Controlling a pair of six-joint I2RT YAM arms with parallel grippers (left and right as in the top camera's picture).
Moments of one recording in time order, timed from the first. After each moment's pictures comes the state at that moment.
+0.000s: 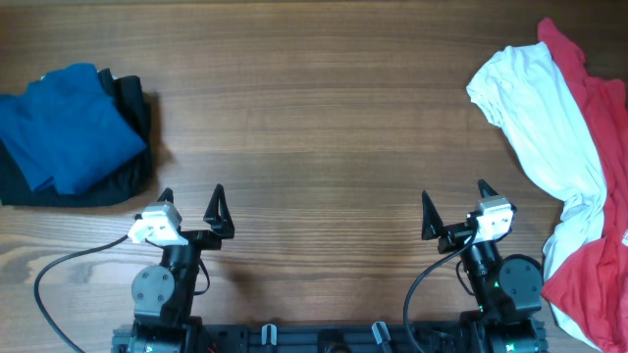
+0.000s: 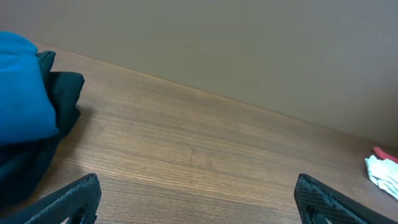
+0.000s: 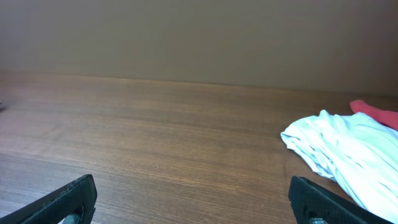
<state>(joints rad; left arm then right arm) -0.11 0.01 0.01 -0.07 -0.05 -0.35 0.11 0.02 0.06 -0.16 -0.10 0.00</state>
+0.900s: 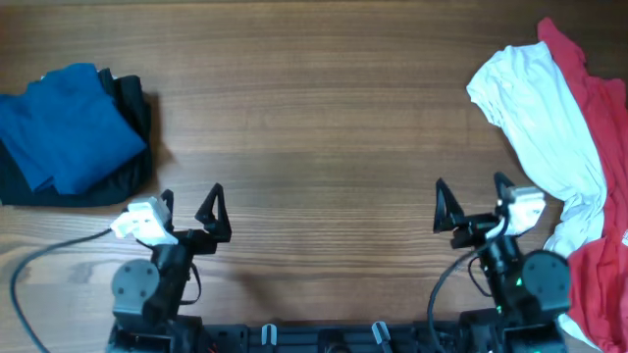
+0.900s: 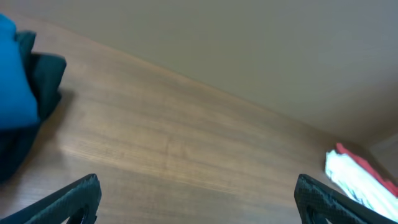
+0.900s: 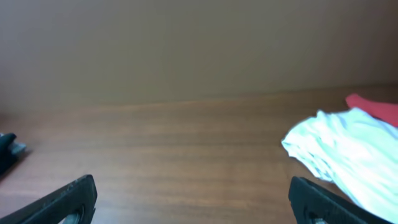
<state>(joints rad) -0.11 0.16 0.31 -0.35 0.03 -0.46 0.11 0.21 0.36 -0.29 -0.06 0.15</state>
